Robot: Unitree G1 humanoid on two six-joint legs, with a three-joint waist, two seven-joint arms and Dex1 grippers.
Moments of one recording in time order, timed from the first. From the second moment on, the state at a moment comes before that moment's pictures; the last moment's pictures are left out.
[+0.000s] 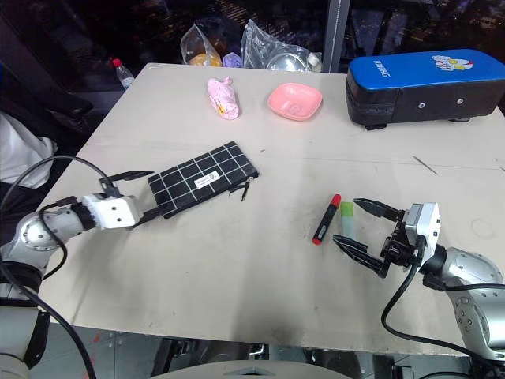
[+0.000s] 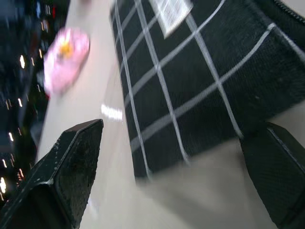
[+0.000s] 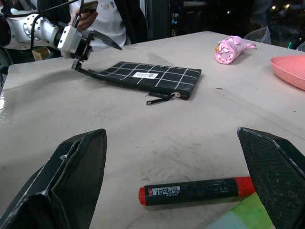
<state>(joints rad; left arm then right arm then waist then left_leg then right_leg) -0.52 0.92 -0.07 0.98 0.31 -1.13 -0.58 0.14 -0.63 -0.21 -0.39 0.64 0.17 1.00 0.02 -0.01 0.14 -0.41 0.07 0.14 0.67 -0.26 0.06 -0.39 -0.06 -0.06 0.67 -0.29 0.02</state>
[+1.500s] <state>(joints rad) -0.77 0.62 -0.45 0.90 0.92 -0.82 0.26 0.17 -0.62 -0.25 -0.40 0.59 0.21 0.88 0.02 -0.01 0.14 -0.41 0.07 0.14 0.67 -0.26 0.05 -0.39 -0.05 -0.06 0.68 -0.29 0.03</state>
